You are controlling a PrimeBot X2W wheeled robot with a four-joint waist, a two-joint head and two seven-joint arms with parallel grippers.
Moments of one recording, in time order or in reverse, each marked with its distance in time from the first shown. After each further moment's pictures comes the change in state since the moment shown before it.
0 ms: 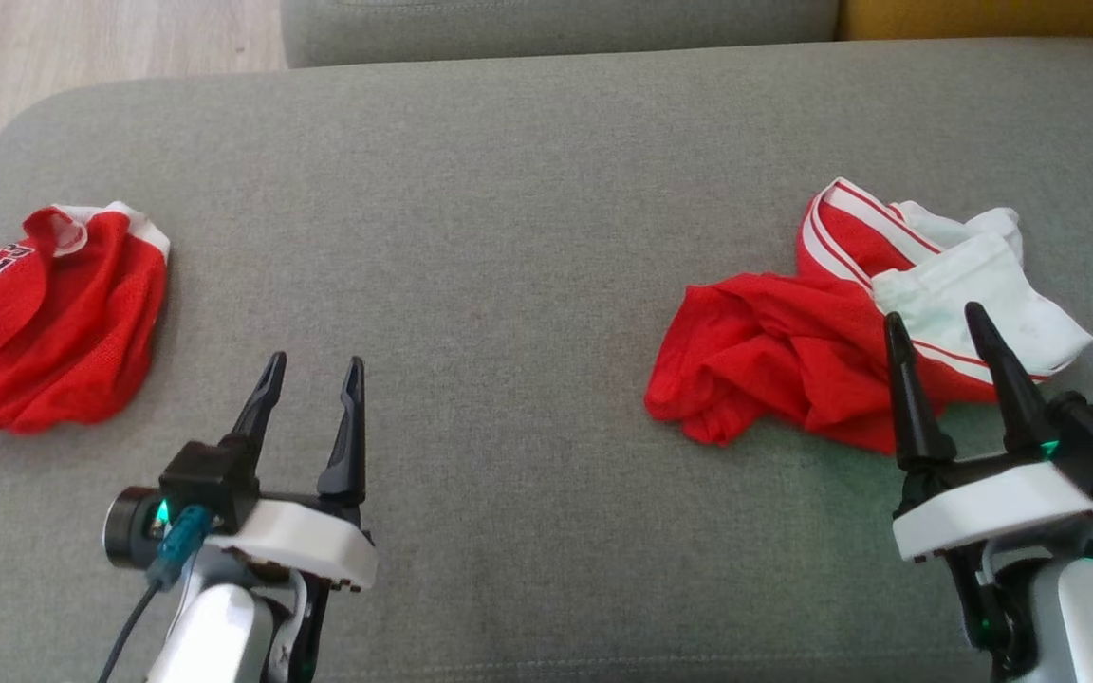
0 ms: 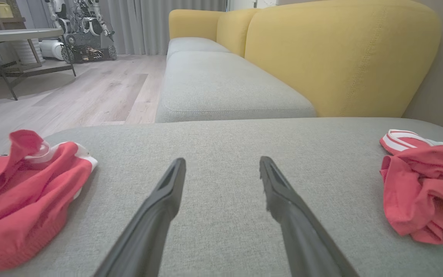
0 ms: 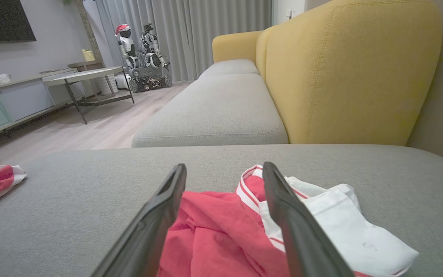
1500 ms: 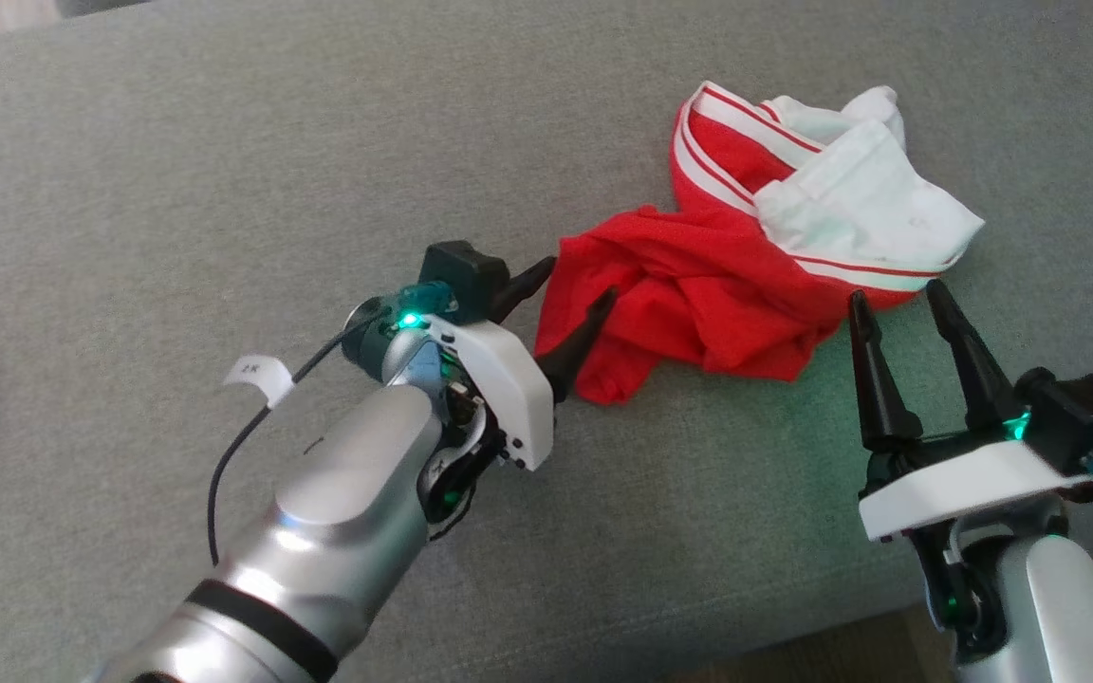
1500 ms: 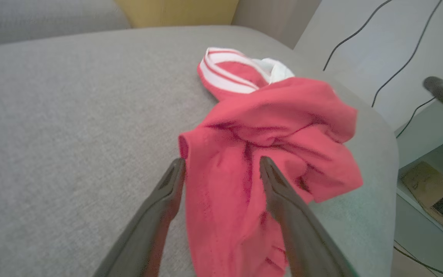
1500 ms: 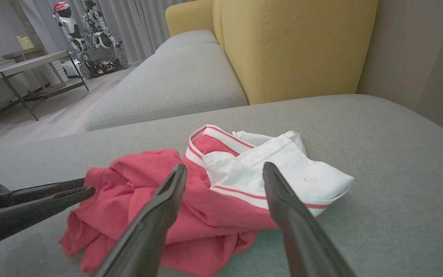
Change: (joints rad) left arm -0.576 -0.110 -0.514 0.499 -0.347 -0.220 0.137; right arm -0.043 0.033 0.043 0.005 0.035 0.000 0.013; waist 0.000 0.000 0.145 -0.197
